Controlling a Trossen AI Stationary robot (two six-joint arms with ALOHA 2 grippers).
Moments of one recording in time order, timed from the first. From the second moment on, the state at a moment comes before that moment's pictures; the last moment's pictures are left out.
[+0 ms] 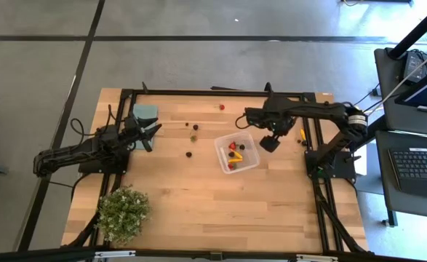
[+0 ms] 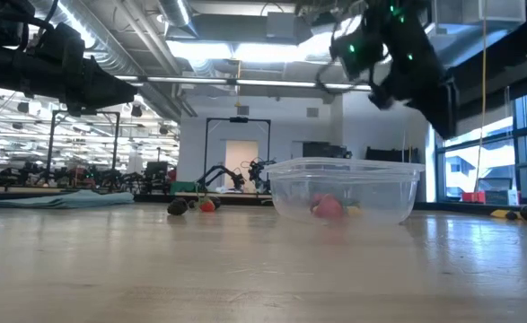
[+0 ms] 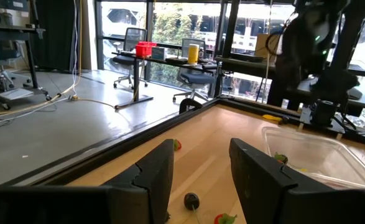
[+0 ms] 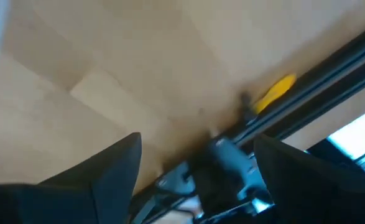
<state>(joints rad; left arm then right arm) 0.27 0.01 0.03 -0.02 -0.32 -0.12 -0.30 1.64 1.29 -1.57 0.06 0.44</state>
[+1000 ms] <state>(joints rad) 0.27 0.01 0.03 -0.02 -0.32 -0.12 -0.62 1.87 1.04 -1.43 0.08 0.04</state>
